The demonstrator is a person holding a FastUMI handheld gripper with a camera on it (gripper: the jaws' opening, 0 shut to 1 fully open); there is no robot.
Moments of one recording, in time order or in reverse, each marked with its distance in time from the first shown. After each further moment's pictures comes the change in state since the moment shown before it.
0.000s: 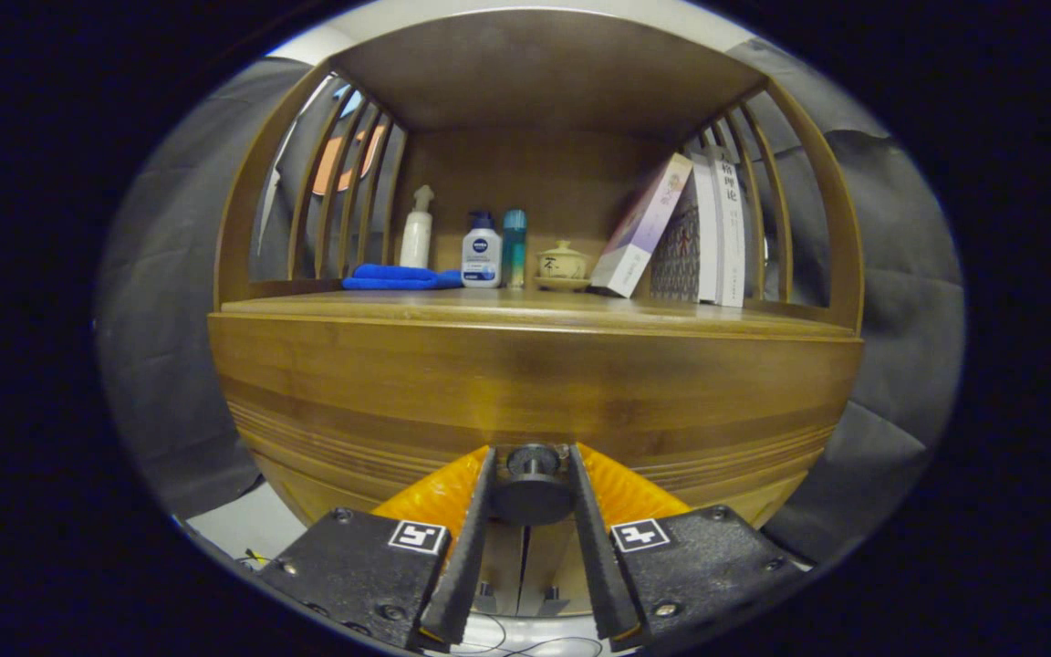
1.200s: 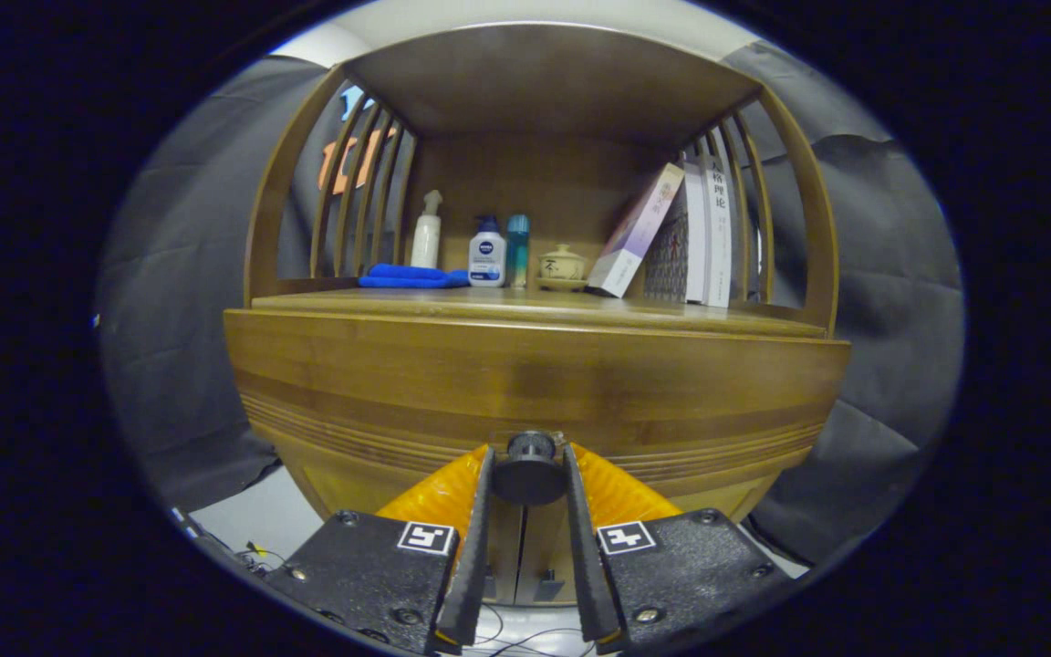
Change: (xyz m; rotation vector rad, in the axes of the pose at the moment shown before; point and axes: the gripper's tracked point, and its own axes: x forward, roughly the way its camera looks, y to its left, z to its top) arm -0.044 -0.001 -0.006 -0.013 0.007 0.018
